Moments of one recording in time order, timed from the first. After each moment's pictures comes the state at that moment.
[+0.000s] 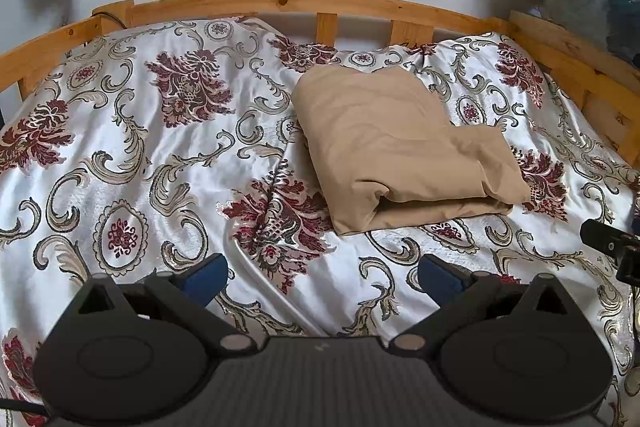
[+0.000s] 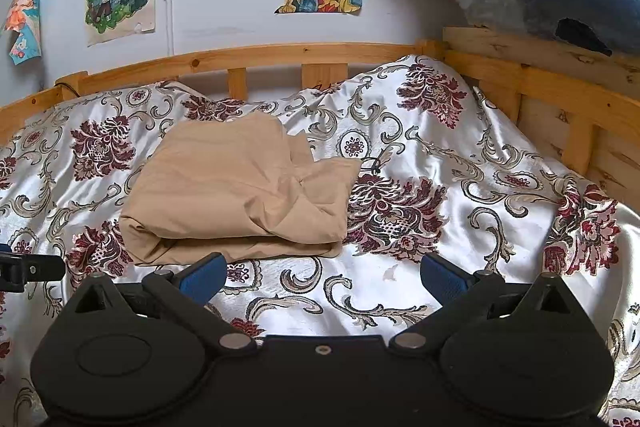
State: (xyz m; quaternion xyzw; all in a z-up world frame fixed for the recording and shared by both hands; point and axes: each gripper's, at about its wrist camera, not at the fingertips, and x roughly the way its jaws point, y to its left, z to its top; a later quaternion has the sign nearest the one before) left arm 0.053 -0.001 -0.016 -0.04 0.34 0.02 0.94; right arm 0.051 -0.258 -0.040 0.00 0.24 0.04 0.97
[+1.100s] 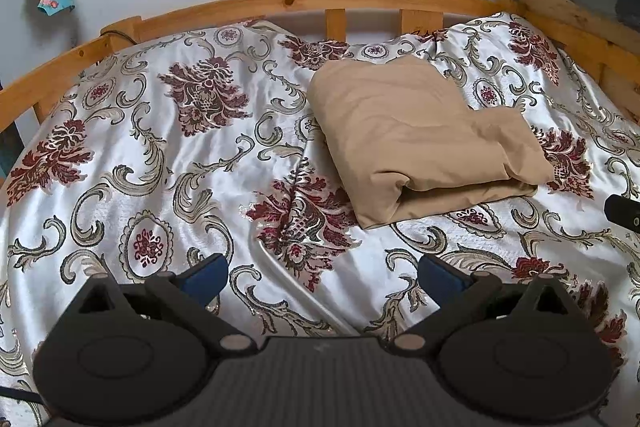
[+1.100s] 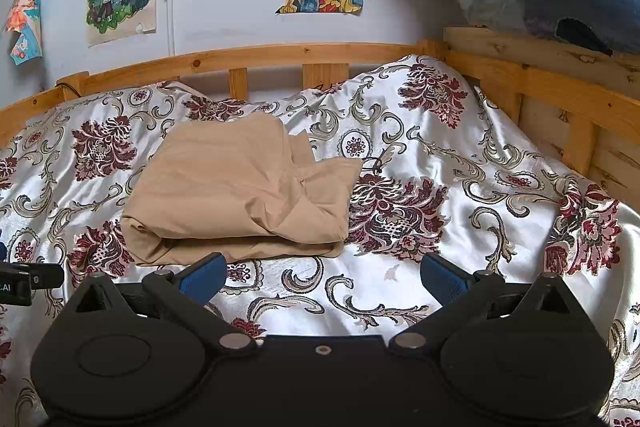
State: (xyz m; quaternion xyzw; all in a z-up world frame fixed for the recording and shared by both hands) left arm 0.053 -0.005 -0.018 0.02 0.34 0.04 0.94; right arm 0.052 -0.260 -0.039 0.00 0.24 0.04 0.97
